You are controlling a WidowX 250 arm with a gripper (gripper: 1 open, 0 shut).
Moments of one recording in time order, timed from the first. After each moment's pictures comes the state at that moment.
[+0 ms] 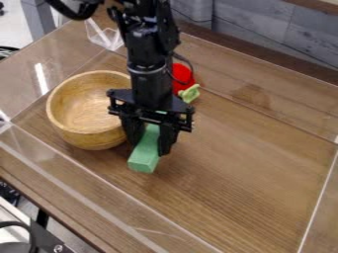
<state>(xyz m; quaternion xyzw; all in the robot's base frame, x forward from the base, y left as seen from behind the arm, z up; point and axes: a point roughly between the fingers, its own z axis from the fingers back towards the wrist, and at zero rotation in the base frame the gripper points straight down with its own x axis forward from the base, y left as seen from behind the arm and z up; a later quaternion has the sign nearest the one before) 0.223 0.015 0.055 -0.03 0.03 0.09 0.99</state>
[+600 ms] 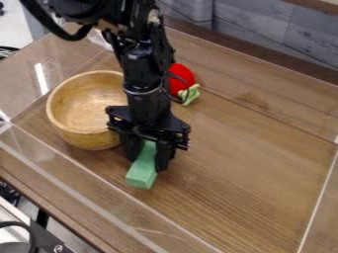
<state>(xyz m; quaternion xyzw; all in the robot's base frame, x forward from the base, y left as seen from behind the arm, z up) 0.214 0.011 0.040 -0.04 0.02 0.07 1.00</state>
